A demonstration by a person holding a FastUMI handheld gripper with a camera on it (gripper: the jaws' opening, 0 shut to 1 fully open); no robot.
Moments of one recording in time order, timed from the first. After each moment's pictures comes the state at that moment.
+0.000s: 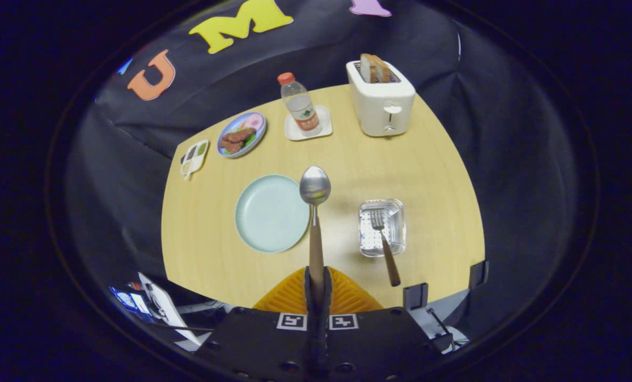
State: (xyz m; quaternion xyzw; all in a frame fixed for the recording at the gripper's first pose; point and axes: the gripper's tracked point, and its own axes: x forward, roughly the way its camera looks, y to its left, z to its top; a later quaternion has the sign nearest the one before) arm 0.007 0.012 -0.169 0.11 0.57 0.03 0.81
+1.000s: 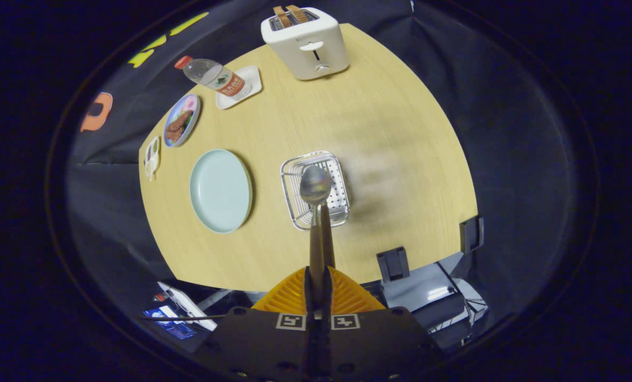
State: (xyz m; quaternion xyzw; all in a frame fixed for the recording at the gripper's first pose) arm -0.009 -0.043 -0.221 0.17 0.71 -0.02 0.69
